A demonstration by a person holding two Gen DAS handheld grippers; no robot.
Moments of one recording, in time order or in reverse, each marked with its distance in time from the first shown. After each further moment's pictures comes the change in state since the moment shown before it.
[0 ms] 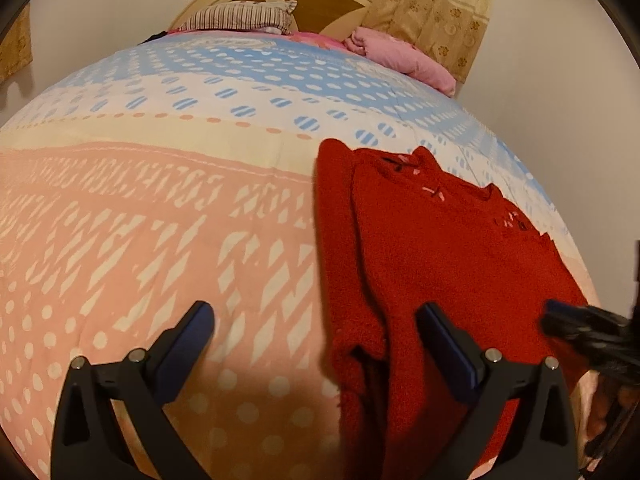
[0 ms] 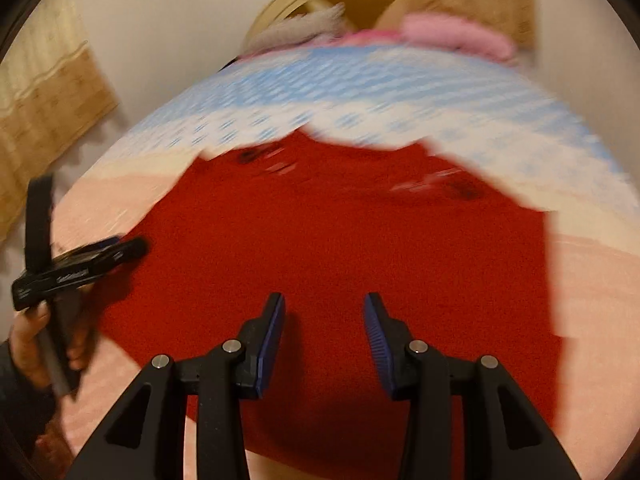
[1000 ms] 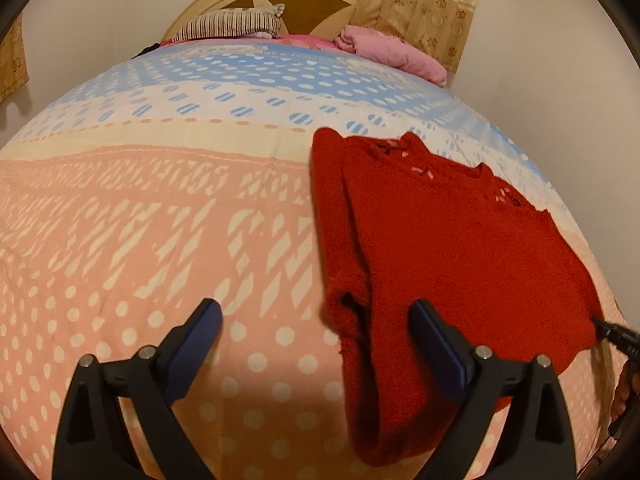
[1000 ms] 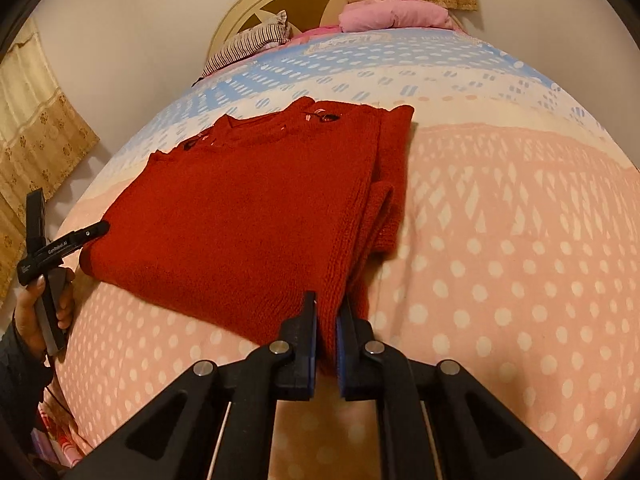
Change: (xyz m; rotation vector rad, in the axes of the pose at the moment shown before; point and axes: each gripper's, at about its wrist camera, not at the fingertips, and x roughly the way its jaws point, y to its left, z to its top) left arm -0.017 -0.006 -0.018 0.079 -0.002 0.029; right arm -0.072 -0.103 -0.102 0.179 -0.047 -0.043
